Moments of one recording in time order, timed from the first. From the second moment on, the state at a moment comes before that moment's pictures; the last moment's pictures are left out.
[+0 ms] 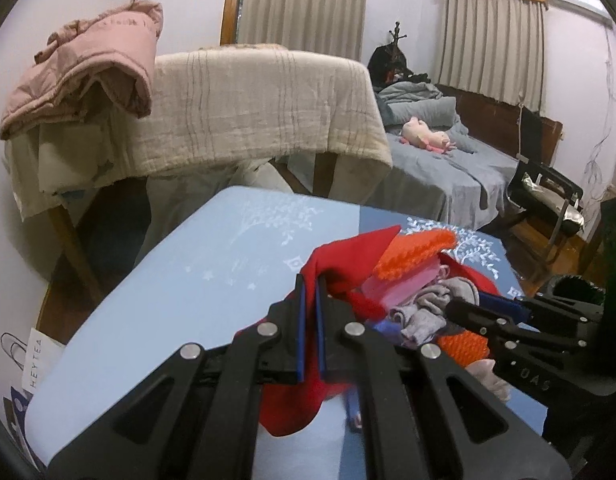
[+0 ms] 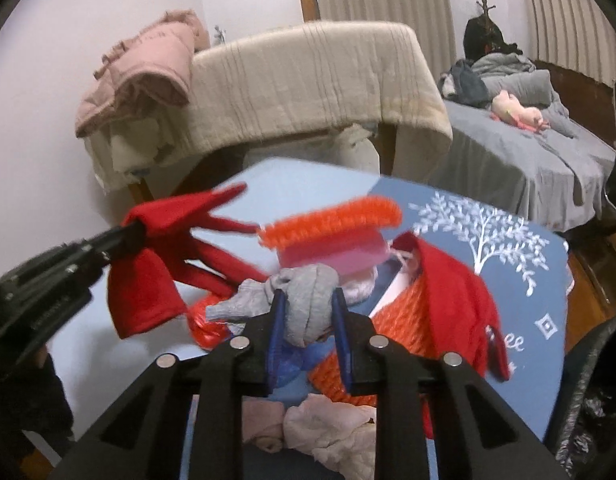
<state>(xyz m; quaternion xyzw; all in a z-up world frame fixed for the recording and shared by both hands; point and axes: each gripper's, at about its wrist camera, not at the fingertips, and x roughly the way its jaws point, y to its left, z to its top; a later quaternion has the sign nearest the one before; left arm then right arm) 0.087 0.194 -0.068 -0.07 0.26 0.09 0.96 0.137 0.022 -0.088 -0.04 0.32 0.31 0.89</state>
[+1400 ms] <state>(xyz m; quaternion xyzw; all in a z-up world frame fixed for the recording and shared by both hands) 0.113 -0.055 -0.037 -0.03 0.24 -0.17 0.95 0.079 -0.251 -0.045 0.04 0.27 0.06 0.96</state>
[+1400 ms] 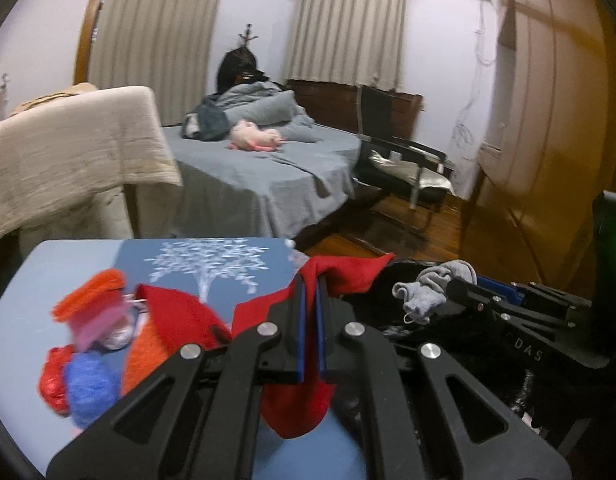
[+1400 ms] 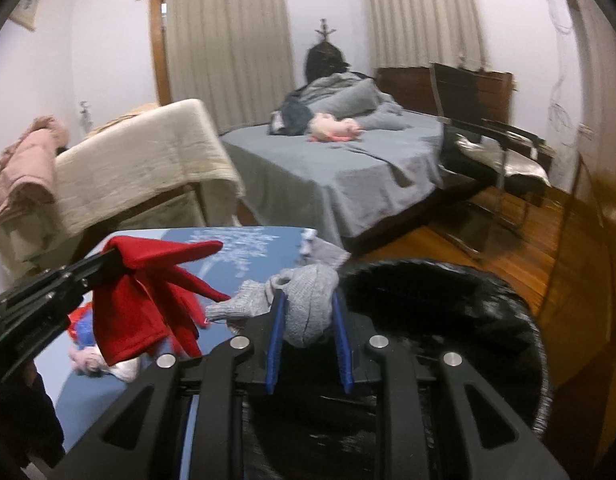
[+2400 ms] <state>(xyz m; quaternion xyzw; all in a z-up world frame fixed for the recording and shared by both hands) 0.136 -0.103 -0.068 -0.01 0.28 -0.21 0.94 0.069 -0.328 -0.067 0.05 0.27 -0.08 0.96</state>
